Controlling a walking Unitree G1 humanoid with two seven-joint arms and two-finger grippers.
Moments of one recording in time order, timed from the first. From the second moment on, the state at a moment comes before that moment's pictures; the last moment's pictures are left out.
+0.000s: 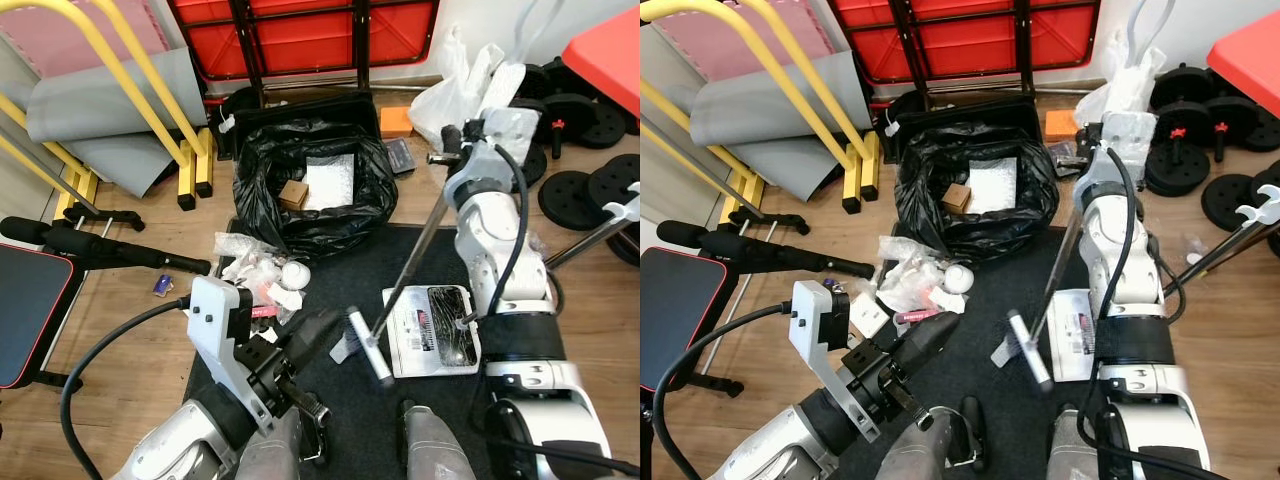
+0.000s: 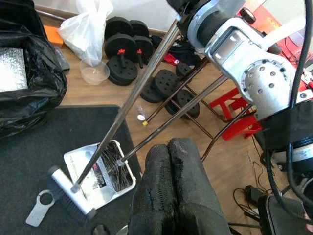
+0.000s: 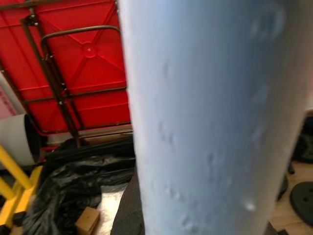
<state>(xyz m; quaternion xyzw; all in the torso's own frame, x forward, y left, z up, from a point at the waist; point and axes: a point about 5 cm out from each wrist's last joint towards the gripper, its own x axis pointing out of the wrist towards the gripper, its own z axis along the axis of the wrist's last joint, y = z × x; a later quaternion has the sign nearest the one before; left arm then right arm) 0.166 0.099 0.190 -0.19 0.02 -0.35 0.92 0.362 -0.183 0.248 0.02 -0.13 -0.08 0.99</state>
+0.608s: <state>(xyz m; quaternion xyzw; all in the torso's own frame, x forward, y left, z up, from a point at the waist) 0.166 0.099 0.189 -0.19 0.02 -0.35 0.92 0.362 -0.140 0.254 0.09 -0.10 0.04 0.99</state>
